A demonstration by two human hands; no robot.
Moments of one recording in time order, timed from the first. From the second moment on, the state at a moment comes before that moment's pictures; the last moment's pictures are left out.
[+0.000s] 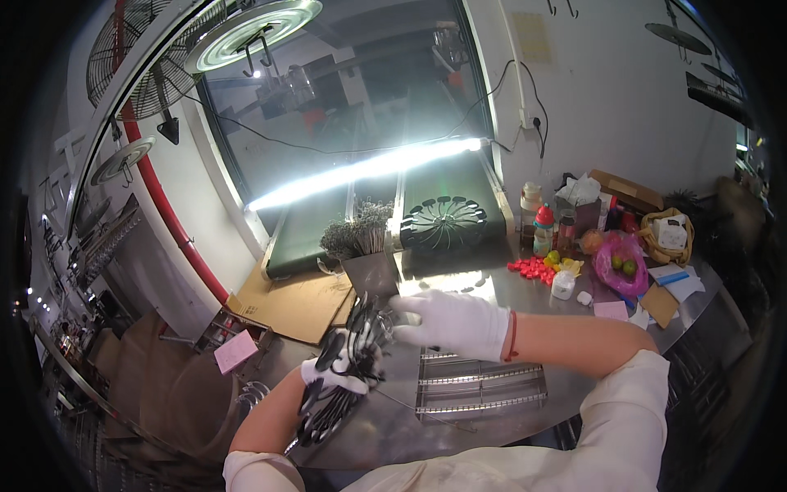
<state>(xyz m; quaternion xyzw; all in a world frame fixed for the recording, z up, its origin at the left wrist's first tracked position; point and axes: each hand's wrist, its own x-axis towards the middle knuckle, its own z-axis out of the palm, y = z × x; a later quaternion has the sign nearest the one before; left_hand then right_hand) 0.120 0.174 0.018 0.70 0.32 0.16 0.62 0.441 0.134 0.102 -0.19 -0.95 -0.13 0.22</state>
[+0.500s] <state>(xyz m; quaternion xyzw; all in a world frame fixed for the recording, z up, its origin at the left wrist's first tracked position) 0.158 0.158 0.034 0.92 0.32 0.17 0.15 0.450 0.159 0.040 -0.13 -0.74 0.63 -0.22</state>
